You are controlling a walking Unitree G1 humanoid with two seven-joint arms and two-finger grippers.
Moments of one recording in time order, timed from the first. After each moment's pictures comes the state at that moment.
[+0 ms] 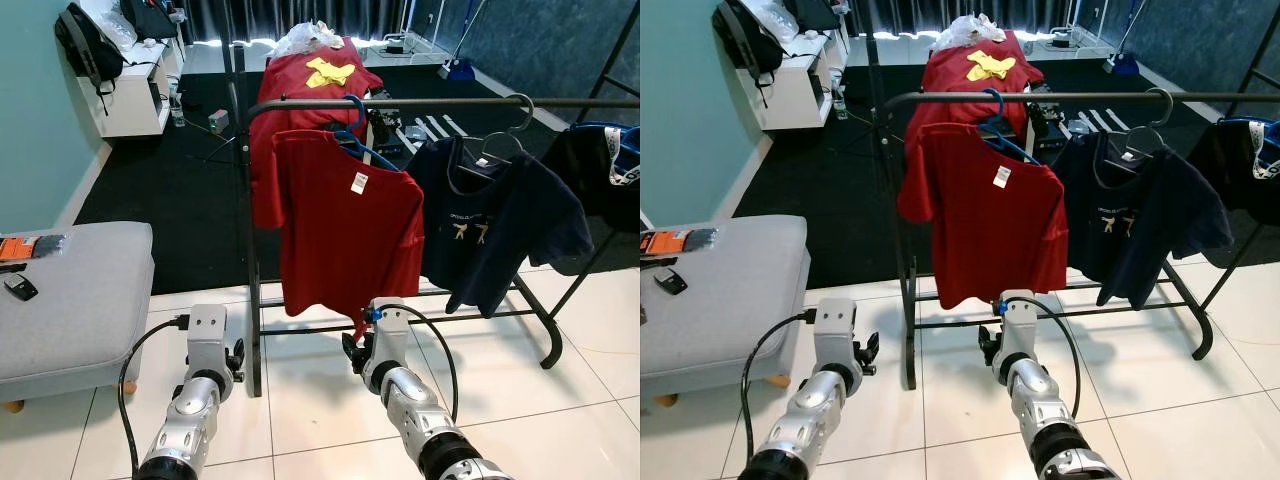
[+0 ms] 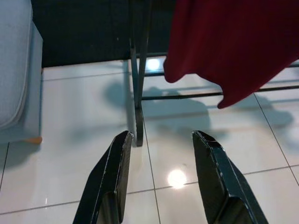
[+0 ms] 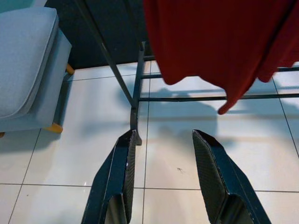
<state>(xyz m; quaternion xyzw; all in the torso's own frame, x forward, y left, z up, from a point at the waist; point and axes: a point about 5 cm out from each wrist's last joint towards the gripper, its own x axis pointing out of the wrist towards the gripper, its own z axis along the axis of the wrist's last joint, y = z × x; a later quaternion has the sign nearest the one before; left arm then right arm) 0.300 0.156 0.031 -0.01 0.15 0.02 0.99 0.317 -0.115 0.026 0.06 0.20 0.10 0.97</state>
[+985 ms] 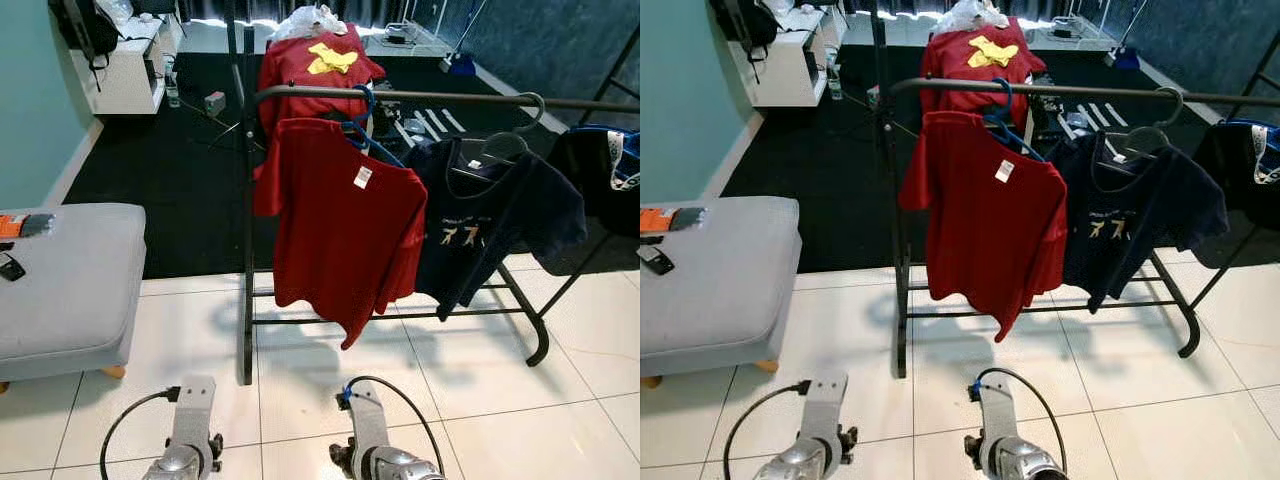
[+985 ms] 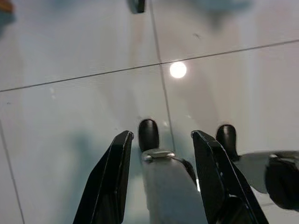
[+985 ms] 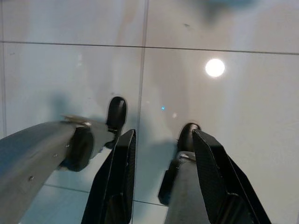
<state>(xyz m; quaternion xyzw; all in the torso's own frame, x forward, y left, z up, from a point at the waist) 0.241 0.172 -0.050 0.03 0.40 0.00 0.92 0.239 -0.104 -0.055 0.02 0.47 0.12 0.88</state>
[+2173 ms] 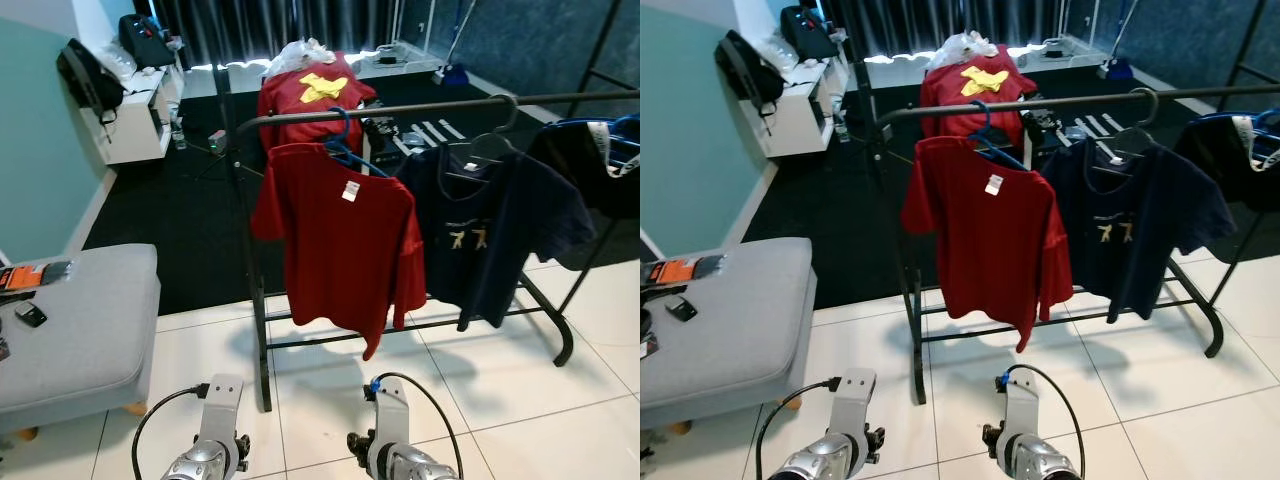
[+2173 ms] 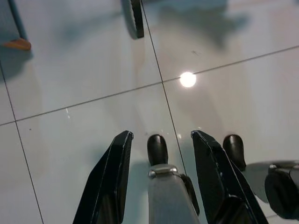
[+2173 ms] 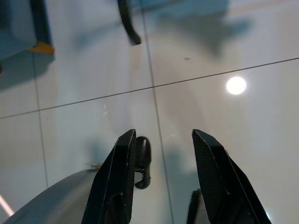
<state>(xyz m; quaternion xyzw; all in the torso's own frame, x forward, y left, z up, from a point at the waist) 0.249 0.146 -0.049 0.02 0.41 0.00 0.91 0.245 -0.127 -0.052 0.10 0.44 0.06 0.89</state>
